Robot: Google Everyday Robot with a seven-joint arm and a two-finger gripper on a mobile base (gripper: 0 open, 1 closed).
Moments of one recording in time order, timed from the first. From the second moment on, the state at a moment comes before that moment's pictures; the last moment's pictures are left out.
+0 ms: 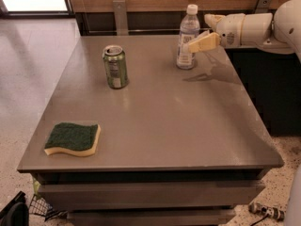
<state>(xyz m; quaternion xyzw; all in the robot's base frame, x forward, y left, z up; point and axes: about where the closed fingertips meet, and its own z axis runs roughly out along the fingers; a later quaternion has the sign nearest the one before) 0.747 -0.155 0.929 -0.42 0.67 0.27 0.55</state>
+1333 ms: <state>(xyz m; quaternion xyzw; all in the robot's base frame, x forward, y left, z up) 0.759 -0.127 0.920 -0.41 0.62 0.30 0.60</state>
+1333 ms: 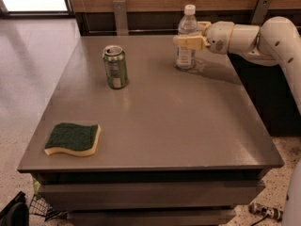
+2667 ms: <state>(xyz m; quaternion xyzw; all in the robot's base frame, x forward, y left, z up) 0.758 -0.101 0.935 -0.43 0.62 0.30 0.59</state>
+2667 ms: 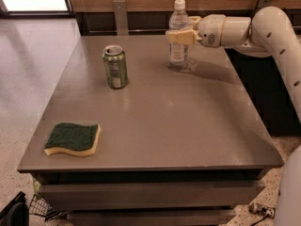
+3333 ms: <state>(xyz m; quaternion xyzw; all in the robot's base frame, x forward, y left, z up) 0.751 -0.083 0.991 -0.46 0.61 0.26 0.59</state>
